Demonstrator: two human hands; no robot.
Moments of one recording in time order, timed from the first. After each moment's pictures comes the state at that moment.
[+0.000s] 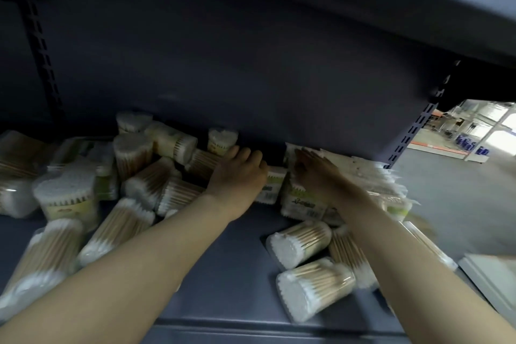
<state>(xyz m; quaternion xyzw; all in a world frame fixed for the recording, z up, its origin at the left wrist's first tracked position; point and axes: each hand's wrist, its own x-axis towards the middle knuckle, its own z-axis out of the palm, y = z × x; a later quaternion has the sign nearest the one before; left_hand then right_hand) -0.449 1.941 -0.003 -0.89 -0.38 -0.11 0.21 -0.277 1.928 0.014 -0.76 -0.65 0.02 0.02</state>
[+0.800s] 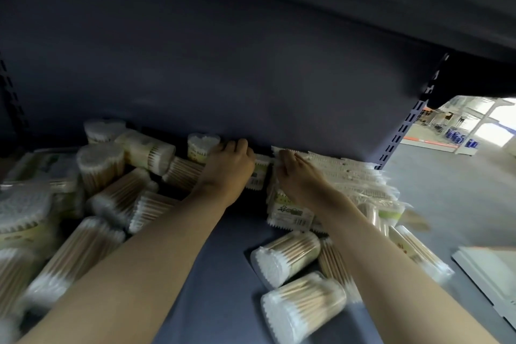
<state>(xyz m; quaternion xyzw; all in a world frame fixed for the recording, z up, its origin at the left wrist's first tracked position) -0.418 1.991 -0.017 -0.86 -0.39 -0.22 0.24 -0.278 1.937 0.006 -0.77 -0.63 0.04 0.11</state>
